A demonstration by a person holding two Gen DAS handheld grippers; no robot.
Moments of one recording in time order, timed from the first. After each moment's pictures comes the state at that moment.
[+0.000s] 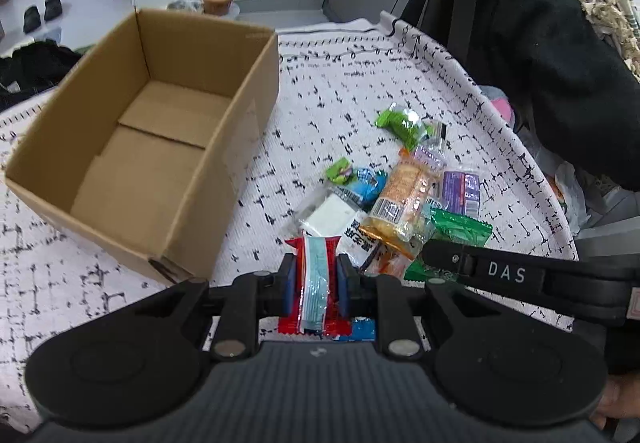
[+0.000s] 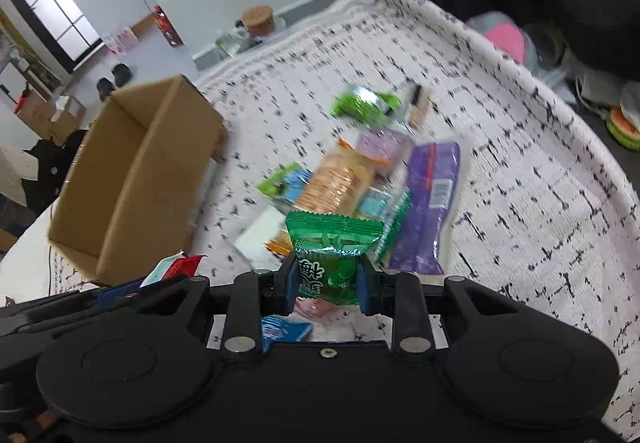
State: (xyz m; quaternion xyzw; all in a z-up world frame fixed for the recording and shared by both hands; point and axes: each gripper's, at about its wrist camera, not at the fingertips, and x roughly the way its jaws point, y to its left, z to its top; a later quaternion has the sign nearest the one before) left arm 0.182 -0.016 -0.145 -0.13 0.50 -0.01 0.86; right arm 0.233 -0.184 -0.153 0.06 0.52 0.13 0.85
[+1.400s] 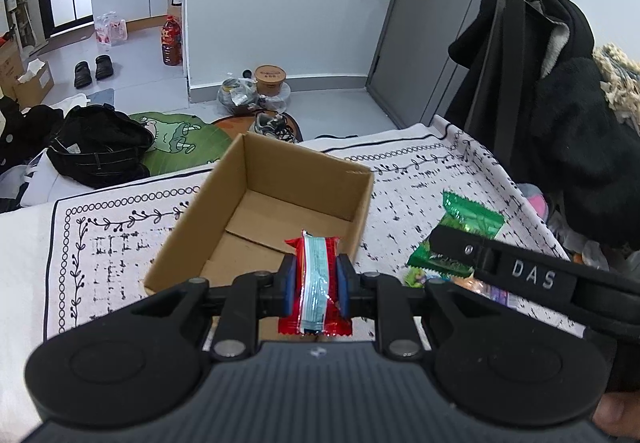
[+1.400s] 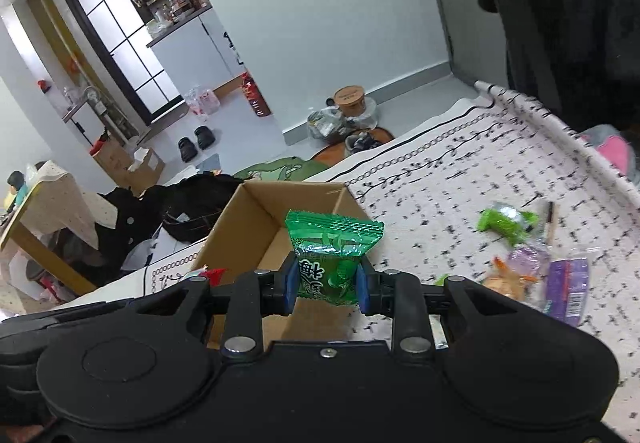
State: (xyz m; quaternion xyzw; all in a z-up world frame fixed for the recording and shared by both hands) left arm 0.180 0.059 -0.077 -0.11 0.41 0.06 0.90; right arm 0.246 -0.105 -0.104 0.10 0.41 0.22 0.88
